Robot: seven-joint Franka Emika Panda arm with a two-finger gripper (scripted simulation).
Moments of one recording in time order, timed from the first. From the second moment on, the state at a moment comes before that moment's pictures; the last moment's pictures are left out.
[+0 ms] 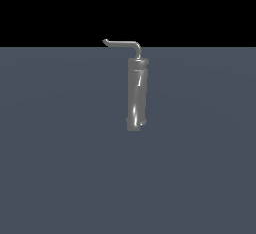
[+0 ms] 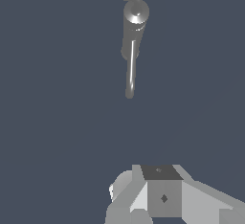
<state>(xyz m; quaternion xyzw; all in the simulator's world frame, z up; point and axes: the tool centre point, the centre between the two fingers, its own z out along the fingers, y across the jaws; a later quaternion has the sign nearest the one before) -0.244 0.001 0.490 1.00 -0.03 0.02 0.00</state>
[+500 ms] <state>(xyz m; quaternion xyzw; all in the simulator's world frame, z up) -0.248 0.009 0.482 1.00 -0.01 0.00 0.01</state>
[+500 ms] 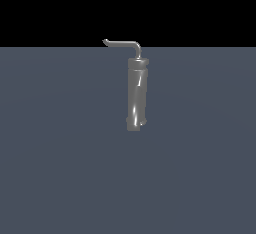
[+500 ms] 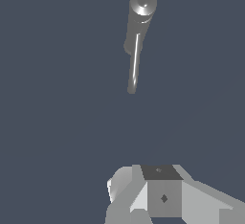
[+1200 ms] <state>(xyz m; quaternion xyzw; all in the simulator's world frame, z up) -0.233 0.012 0.482 1.00 -0.04 0.00 0.01</state>
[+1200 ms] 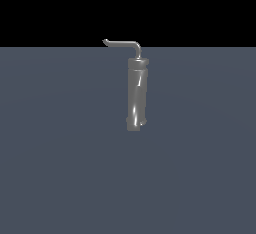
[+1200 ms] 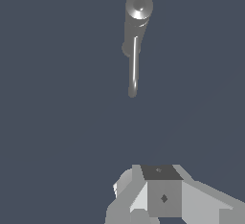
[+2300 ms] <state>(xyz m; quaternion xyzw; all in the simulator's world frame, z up) -0.122 0.021 0.464 0.96 -0.28 -0.01 -0.03</state>
